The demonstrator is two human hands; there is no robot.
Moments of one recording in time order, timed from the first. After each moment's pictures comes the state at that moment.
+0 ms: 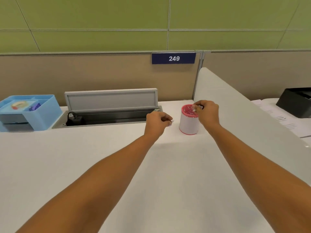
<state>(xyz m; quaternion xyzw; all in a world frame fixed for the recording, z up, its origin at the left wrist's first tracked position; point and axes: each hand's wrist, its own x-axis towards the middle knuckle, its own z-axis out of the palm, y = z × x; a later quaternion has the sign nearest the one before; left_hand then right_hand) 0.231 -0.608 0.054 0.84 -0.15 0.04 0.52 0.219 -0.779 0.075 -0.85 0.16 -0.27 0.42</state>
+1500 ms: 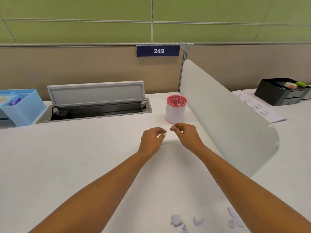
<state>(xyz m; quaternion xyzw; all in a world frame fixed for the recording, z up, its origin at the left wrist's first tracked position) 0.165 -0.618 0.006 0.88 -0.17 -0.02 0.45 0.133 -0.756 0.020 -0.91 0.09 -0.13 0.39</state>
